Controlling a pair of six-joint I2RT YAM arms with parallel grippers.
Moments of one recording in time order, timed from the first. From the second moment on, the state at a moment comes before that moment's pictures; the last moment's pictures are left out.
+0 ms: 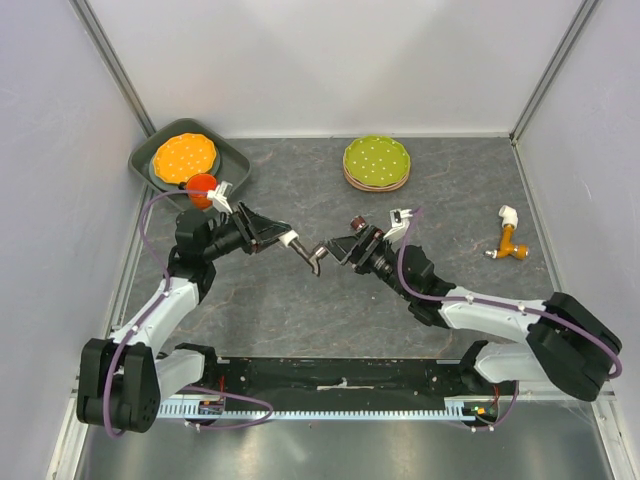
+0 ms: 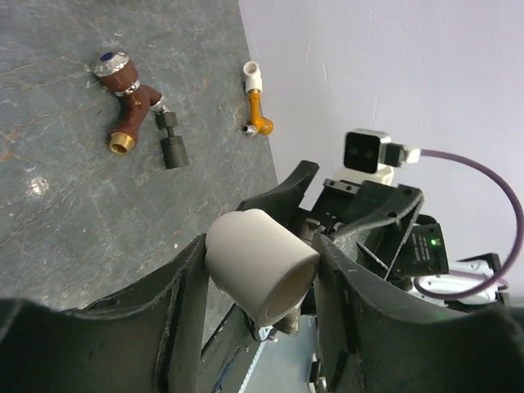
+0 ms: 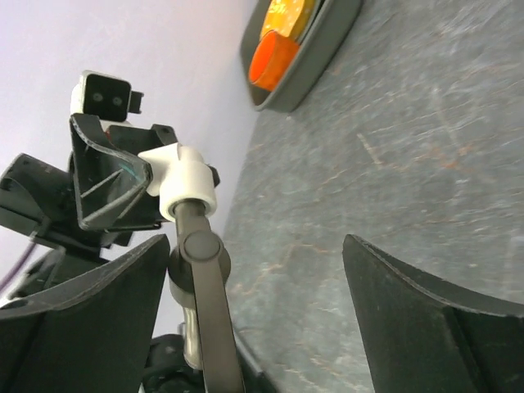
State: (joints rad) left arm -0.15 1.09 0.53 0.42 0.80 -1.06; right arm 0.84 1.28 0.47 0.78 0.10 1.09
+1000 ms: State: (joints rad) left arm -0.11 1.10 0.52 0.25 0.78 -1.07; right arm 1.21 1.17 0.56 0.50 0.34 -0.40
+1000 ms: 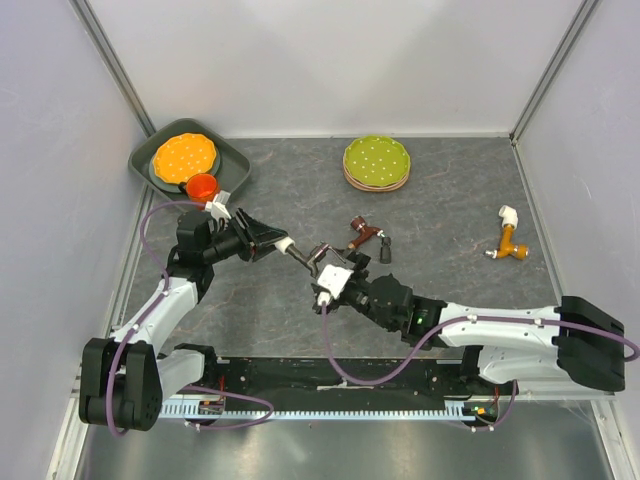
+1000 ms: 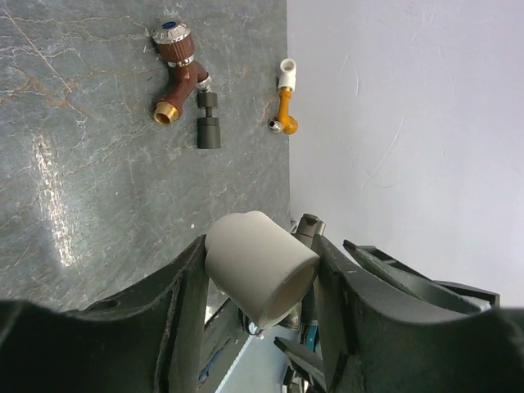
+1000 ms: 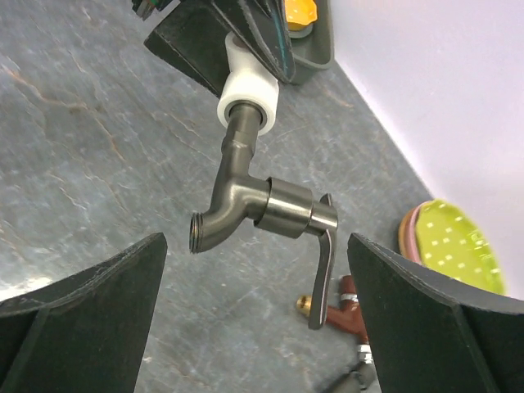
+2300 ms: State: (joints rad) left arm -0.11 1.10 0.53 0.25 0.80 -1.06; right arm 1.28 1.54 0.75 0.62 0.59 -0.68
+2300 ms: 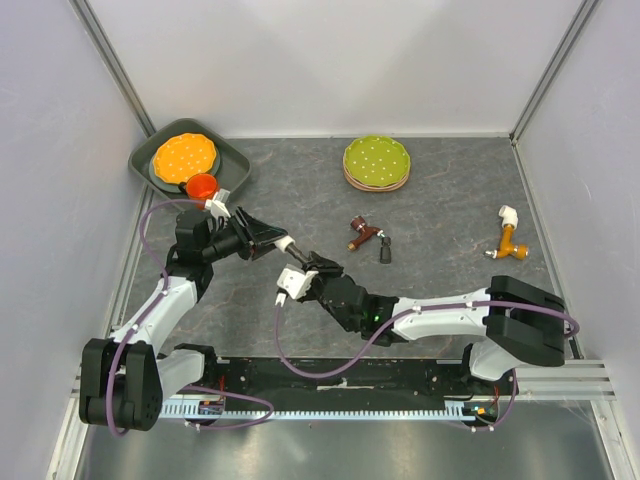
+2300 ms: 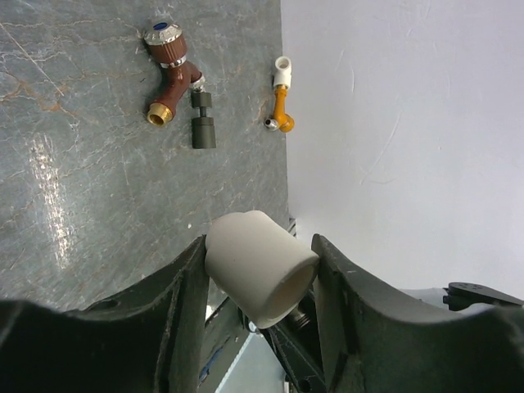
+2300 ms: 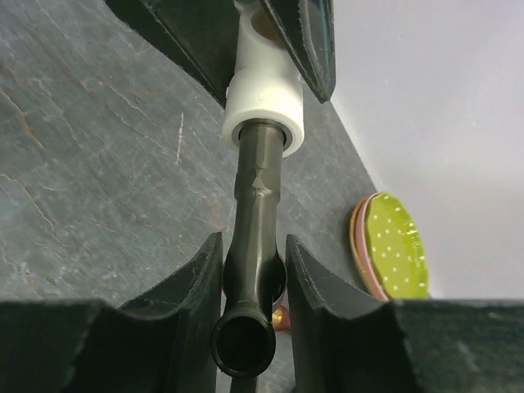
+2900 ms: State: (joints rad) left arm -0.10 1.10 0.53 0.35 0.79 -1.06; right arm 0.89 1.44 0.74 0.55 -0.03 0.37
